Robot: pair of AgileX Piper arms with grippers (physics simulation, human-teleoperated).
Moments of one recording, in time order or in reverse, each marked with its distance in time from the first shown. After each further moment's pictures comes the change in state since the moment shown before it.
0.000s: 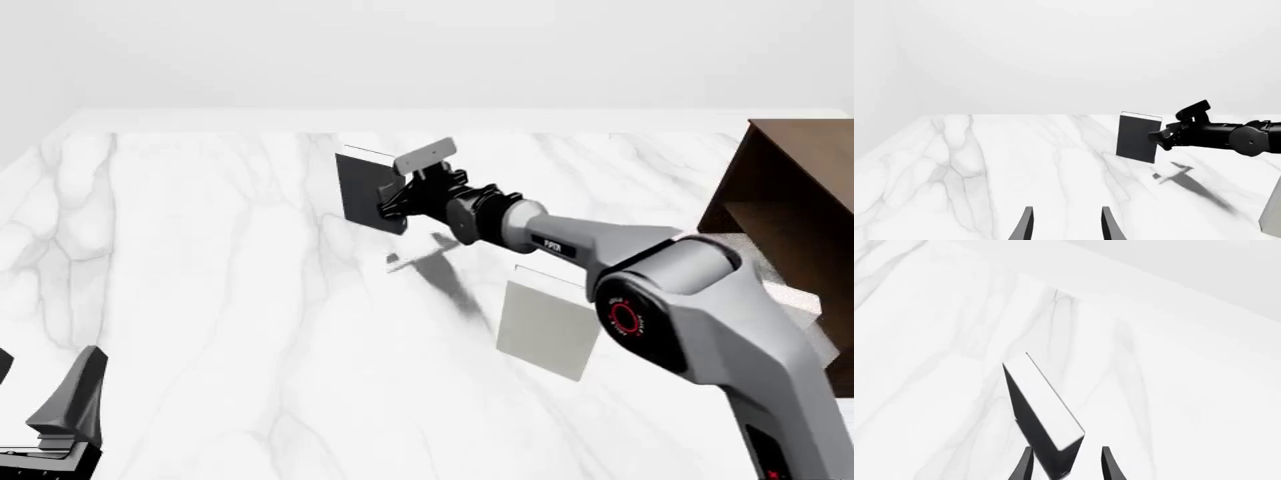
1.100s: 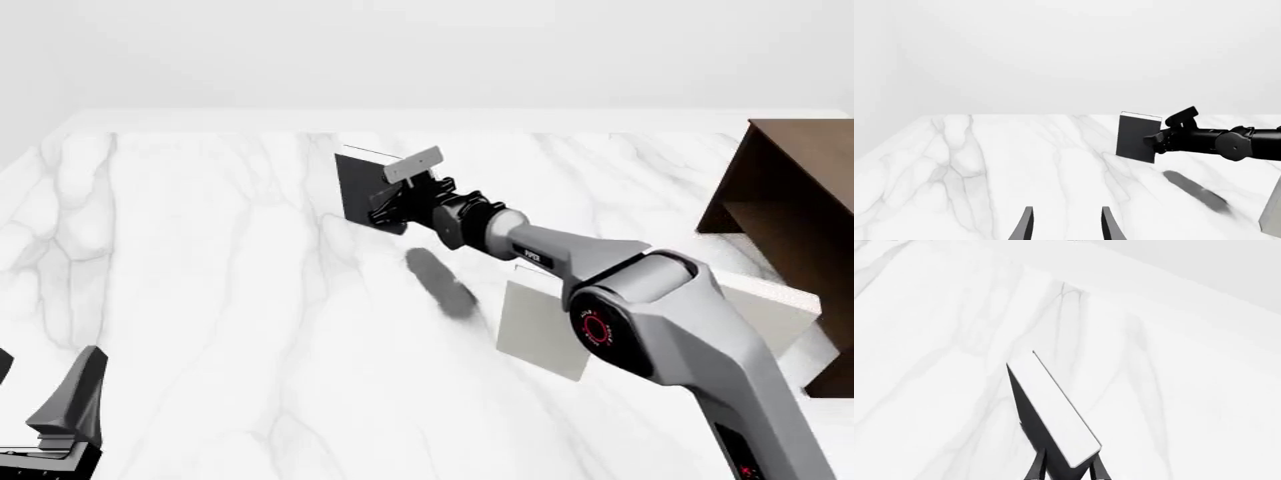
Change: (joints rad) left arm 0.000 0.000 0.000 0.000 0.000; right arm 0.015 0.111 -0.147 0.056 0.000
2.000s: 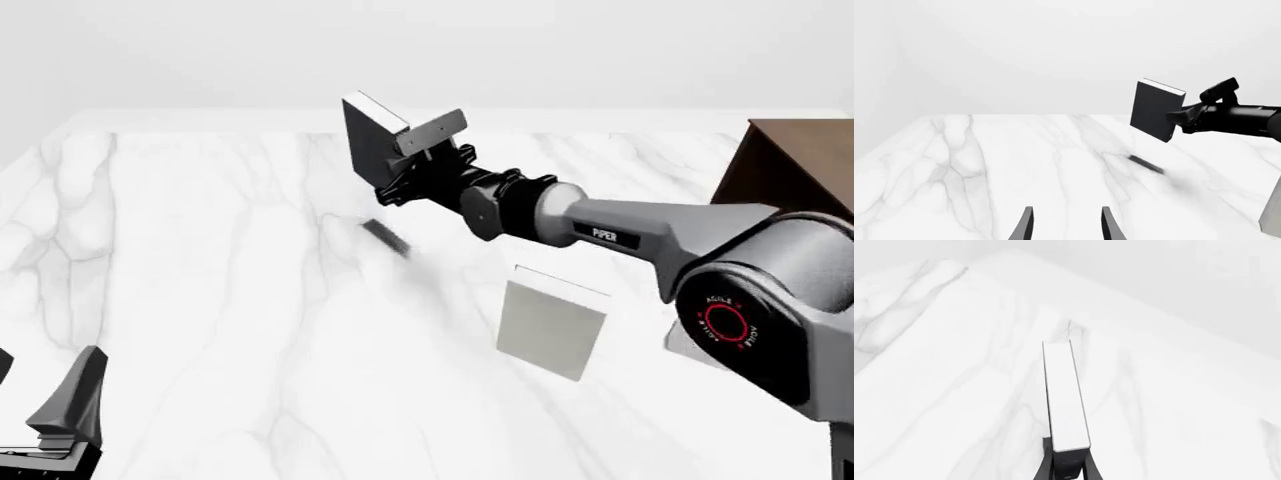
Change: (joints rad) left arm 0.000 0.000 0.000 0.000 0.000; right arm 0.025 -0.390 0.437 -0.163 -0.029
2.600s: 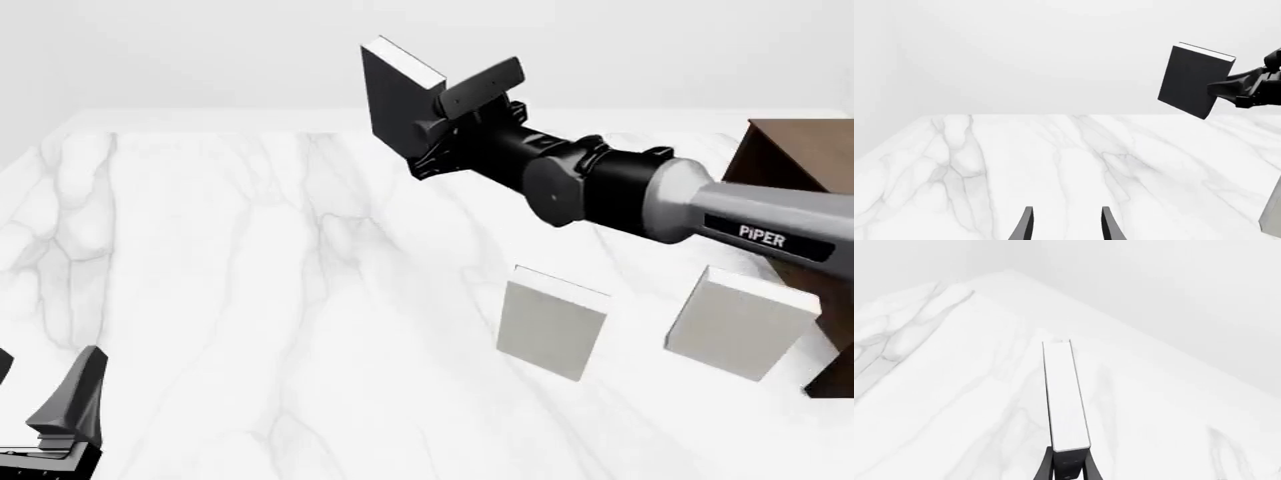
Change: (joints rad) left arm 0.000 0.000 0.000 0.000 0.000; right arm -0.009 -0.357 0.261 0.018 -0.058
